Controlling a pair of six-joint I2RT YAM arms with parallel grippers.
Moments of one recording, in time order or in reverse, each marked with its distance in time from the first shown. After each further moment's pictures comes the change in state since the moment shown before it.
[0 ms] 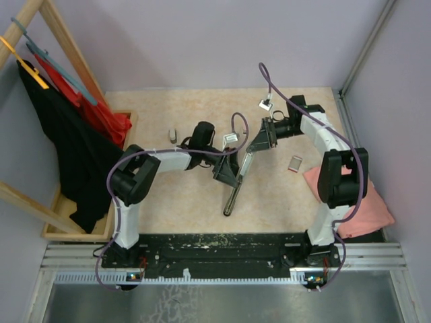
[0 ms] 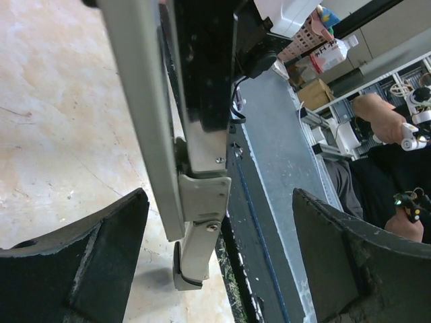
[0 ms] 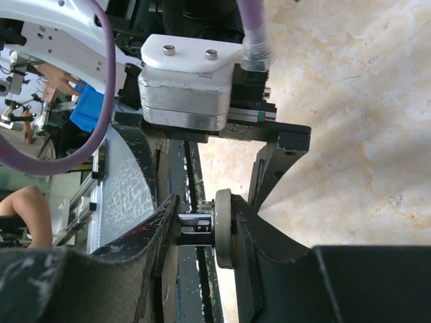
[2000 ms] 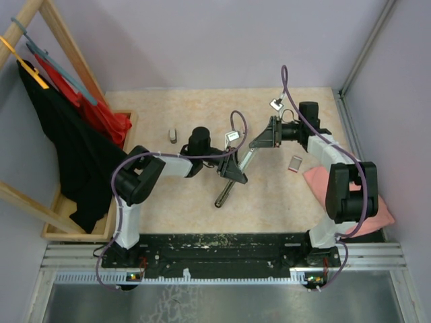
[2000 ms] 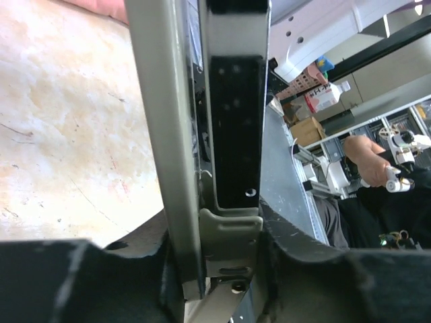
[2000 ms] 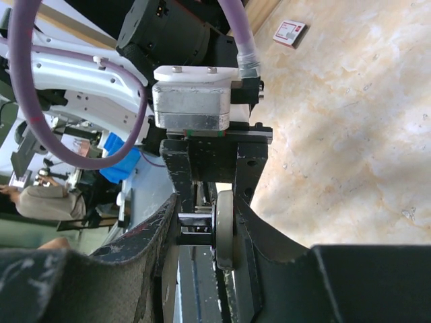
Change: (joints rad) left arm -0.033 0.022 -0.113 0.583 -0.109 -0.538; right arm -0.064 -0.169 -0.375 0.894 -0.081 0.763
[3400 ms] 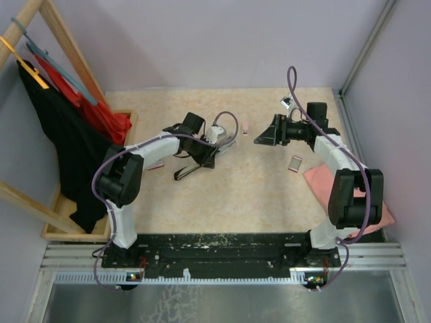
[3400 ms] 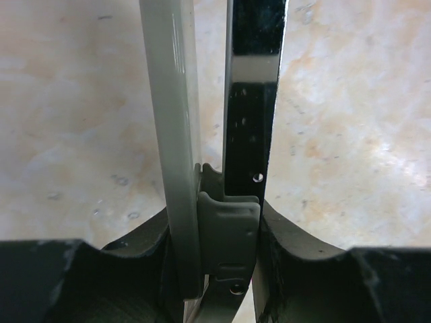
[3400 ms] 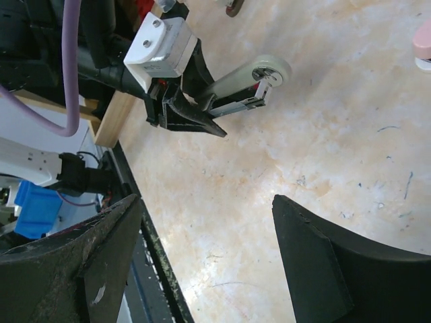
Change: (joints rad) left arm 0.141 -0.103 0.264 -1.323 -0.841 1.109; right arm -0.054 -0.061 0.010 -0.140 0.309 -0.130
